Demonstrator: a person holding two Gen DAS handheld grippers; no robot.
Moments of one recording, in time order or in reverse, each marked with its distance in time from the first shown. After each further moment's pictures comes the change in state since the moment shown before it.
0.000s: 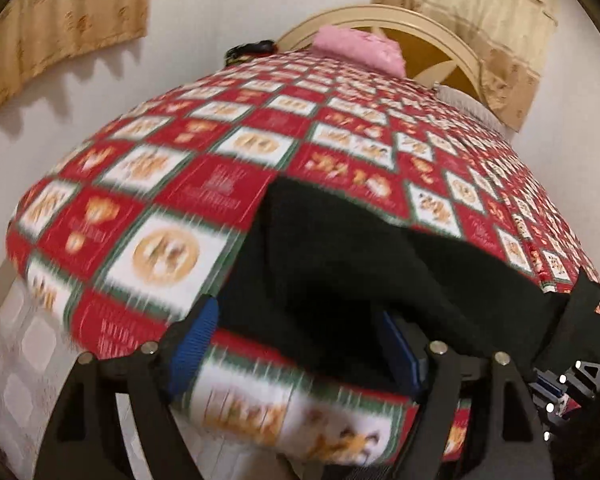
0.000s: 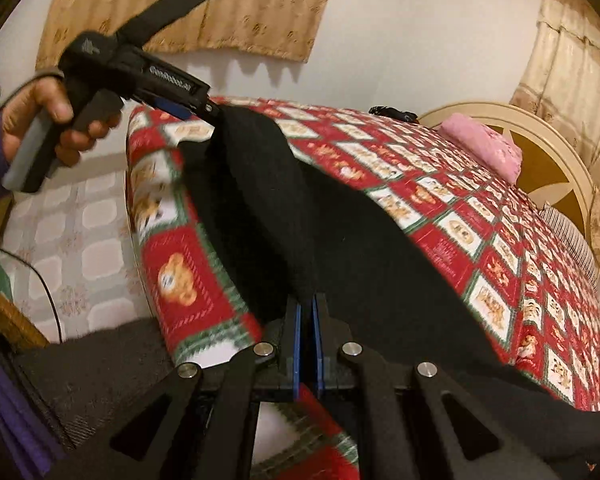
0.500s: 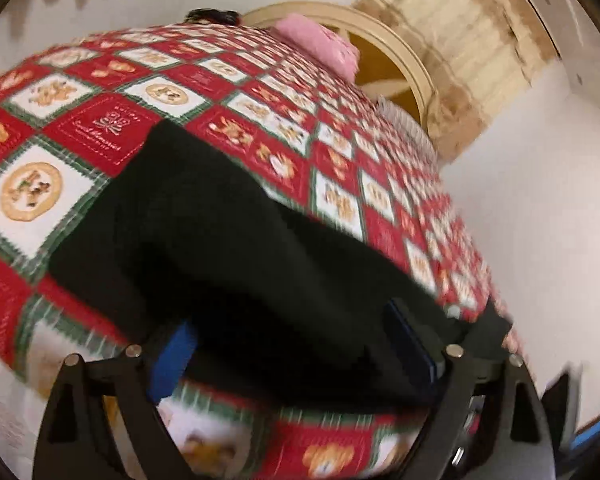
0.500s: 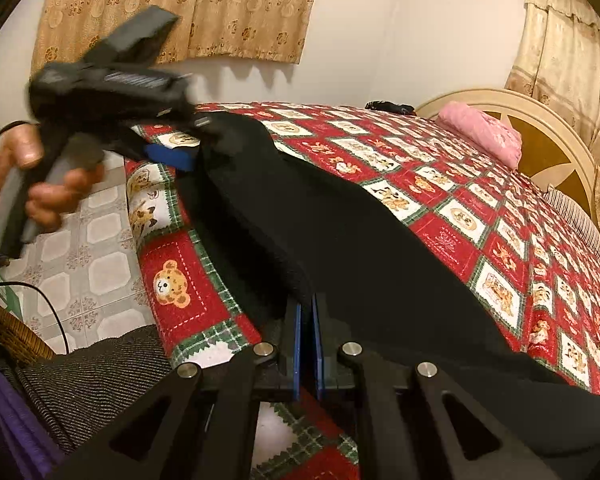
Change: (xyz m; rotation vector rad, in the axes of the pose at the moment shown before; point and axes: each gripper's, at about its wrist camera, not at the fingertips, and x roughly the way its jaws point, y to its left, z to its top) left arm 0.036 -0.029 0.005 -0.210 0.044 -0.390; right arm 0.001 -0.009 -0.002 0.086 -0.011 0.033
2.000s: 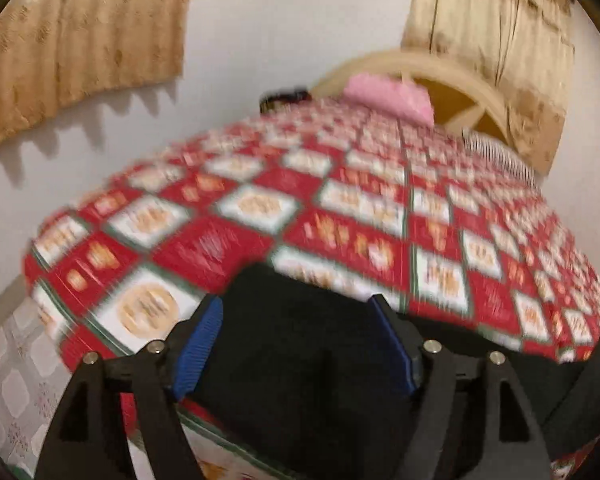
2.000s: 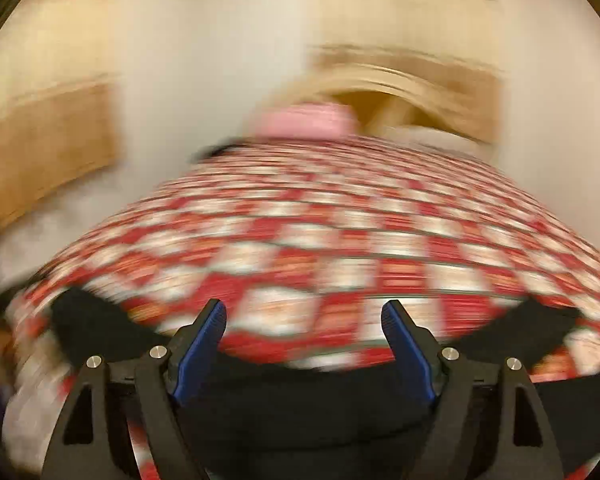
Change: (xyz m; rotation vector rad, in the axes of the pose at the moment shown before) left arm -0.002 -0.019 0.019 0.199 -0.234 0.505; right arm -0.116 -0.212 -0.015 0.614 -0.100 -0.439
